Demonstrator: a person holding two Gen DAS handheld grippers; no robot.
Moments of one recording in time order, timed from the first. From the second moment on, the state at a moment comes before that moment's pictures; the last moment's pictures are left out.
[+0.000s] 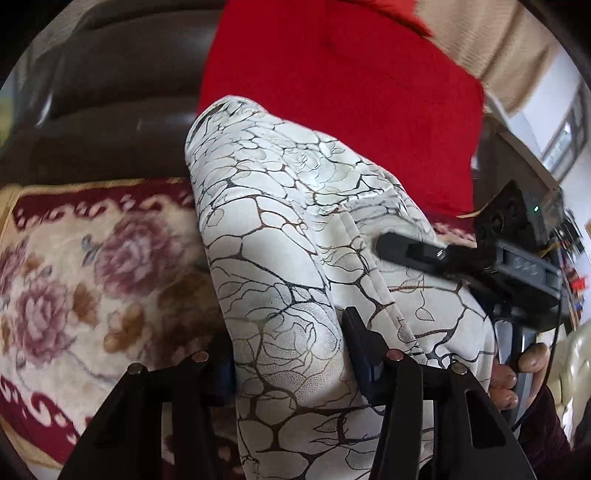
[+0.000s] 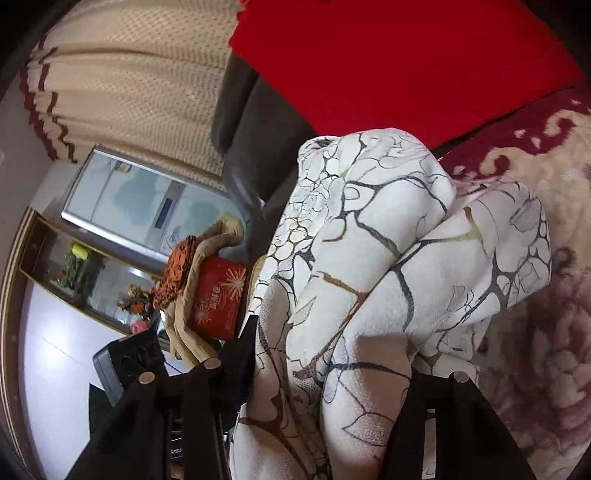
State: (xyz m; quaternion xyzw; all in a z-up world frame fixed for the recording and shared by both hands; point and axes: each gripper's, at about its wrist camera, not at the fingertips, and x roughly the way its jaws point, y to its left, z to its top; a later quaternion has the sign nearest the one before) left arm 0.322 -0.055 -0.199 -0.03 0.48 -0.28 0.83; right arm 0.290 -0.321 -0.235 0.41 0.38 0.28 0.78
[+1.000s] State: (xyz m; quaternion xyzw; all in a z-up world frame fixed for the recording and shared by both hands) left arm 0.261 -0.034 -0.170 0.09 0.41 -0.16 0.89; right arm 0.210 -0.297 -0.193 0.24 0.40 0.11 0.88
